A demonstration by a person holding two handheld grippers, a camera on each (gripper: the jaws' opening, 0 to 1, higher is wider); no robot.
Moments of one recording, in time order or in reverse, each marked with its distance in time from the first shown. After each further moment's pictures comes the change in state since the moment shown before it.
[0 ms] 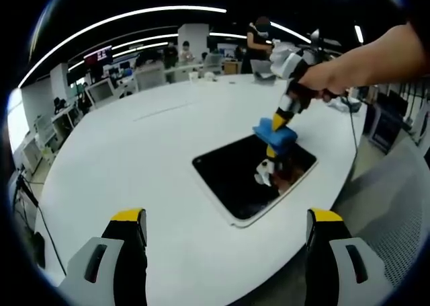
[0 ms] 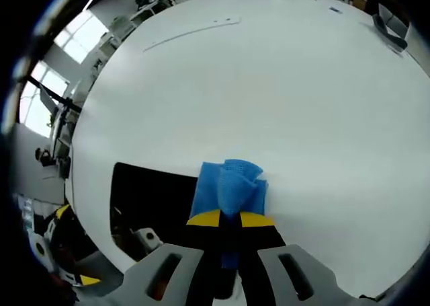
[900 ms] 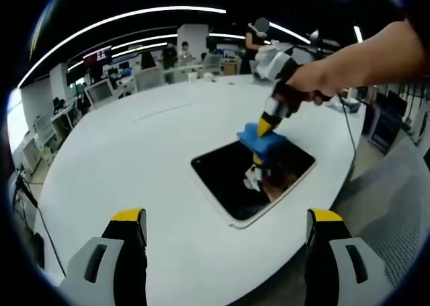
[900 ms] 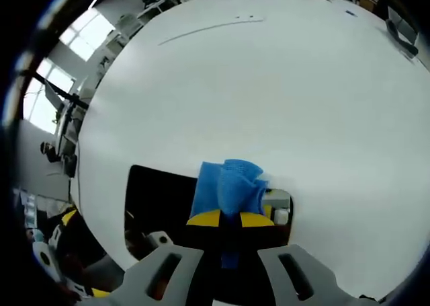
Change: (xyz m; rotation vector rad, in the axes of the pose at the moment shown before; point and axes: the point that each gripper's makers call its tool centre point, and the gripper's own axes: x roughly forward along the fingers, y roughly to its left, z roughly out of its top) left arm 0.001 -0.002 0.000 0.004 -0.001 -0.007; right arm 0.014 0.046 0.006 -0.022 0.006 0.043
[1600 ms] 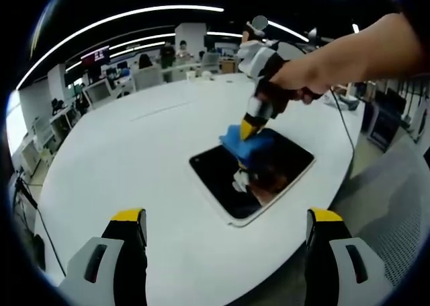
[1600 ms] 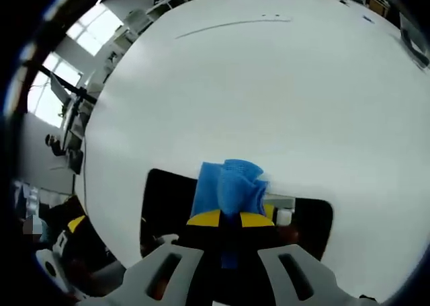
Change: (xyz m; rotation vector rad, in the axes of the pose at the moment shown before) left arm 0.001 -0.002 -0.002 0.010 0.011 -0.008; right arm 0.014 0.041 0.008 -0.031 0.013 0.039
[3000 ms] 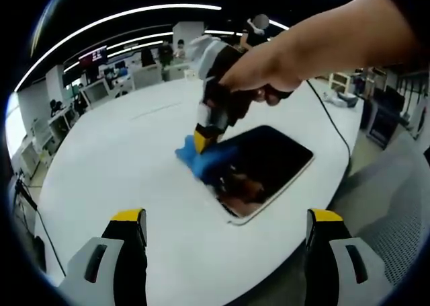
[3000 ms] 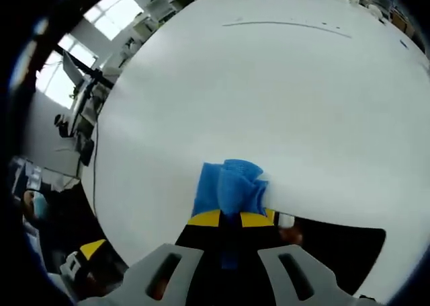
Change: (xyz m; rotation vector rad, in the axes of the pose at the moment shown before) left arm 0.001 -0.001 -0.003 0.010 0.012 -0.006; right arm 0.031 0.087 0.020 -0.113 0.021 0.059
